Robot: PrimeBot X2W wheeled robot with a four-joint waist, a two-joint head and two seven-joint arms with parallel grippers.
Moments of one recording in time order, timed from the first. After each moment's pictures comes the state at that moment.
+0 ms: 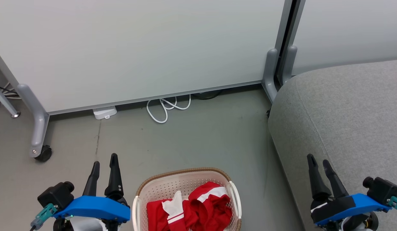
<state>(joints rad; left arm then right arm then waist) -0.06 0.07 -0.08 0.25 -0.67 -0.05 -0.11 -0.06 -0.04 -0.02 0.25 0.64 0.13 -0.08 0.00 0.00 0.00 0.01</state>
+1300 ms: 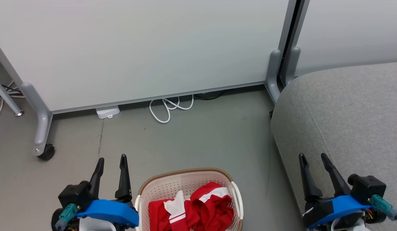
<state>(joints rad) -0.08 0.06 -0.10 0.32 -0.36 -0.06 -0.21 -0.07 -0.05 0.00 0.25 0.26 0.13 -0.17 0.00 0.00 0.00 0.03</state>
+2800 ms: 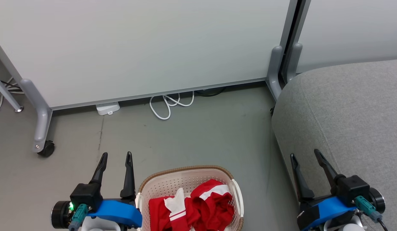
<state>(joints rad) -0.09 0.05 -0.10 0.33 -0.18 -0.07 -0.26 -0.08 -0.05 0.02 0.25 0.05 0.13 -0.23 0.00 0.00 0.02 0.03</state>
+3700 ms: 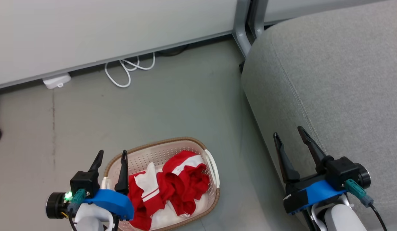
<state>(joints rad) -0.19 0.09 -0.10 0.53 -0.16 -0.09 -0.26 -0.17 -0.05 0.10 0.22 0.07 0.13 -0.23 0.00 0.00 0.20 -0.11</state>
